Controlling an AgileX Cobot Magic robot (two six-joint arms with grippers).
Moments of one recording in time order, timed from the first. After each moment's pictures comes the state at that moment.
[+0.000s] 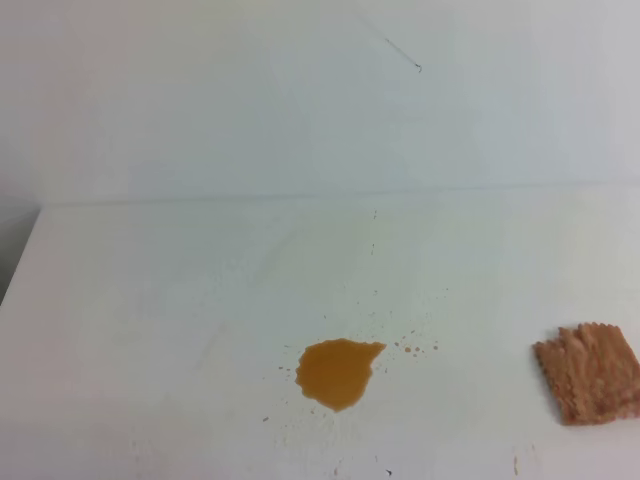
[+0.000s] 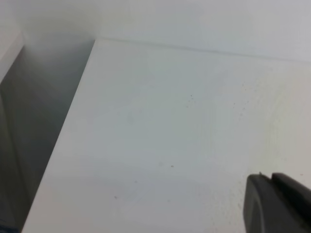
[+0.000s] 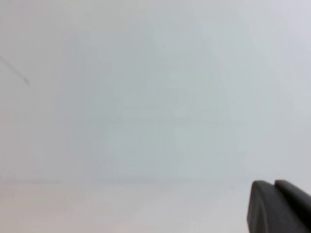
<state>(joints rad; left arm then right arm) -0.07 0.00 0.00 0.06 0.33 -0.30 -0.08 -0.03 0.03 -0.23 -0.06 0.16</state>
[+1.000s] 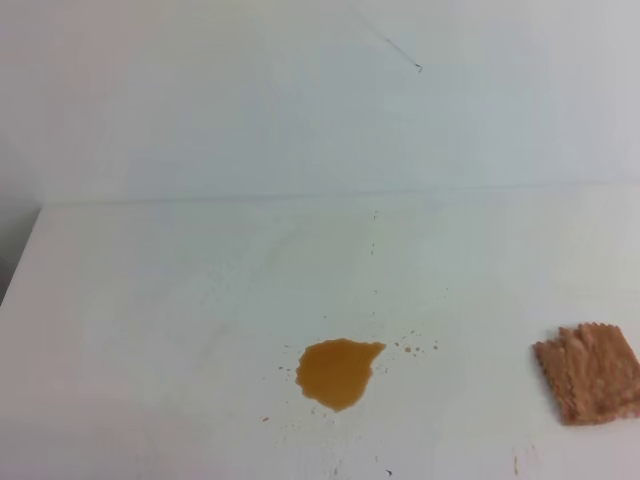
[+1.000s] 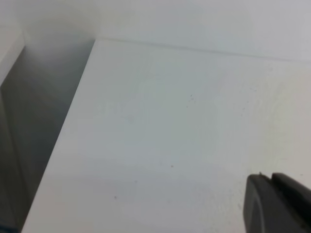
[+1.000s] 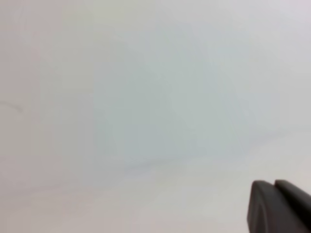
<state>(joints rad) -0.07 0.00 0.00 0.06 0.33 -0.30 -0.08 0.22 -0.32 -0.11 0.26 0.18</state>
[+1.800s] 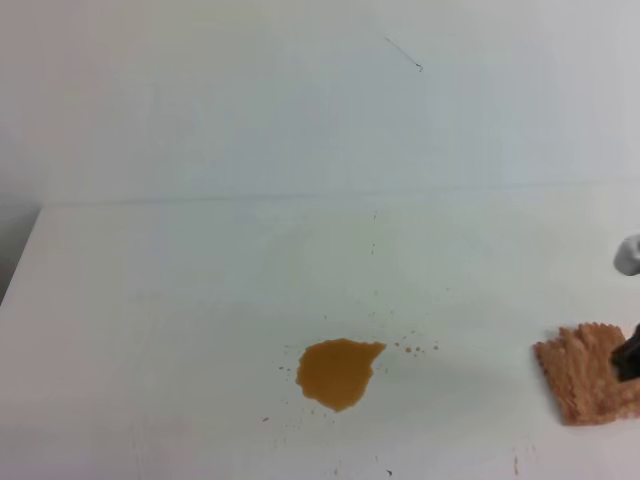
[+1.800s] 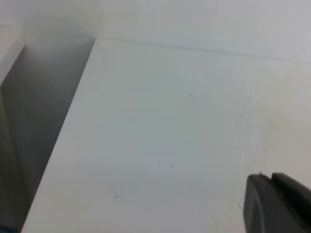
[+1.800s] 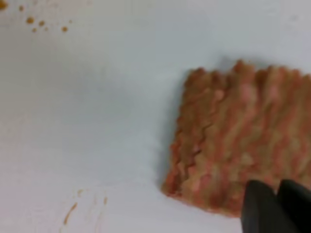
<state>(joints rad) -0.07 0.00 0.00 0.06 0.33 -0.30 0.03 1.41 -0.75 0.46 0.47 -0.66</state>
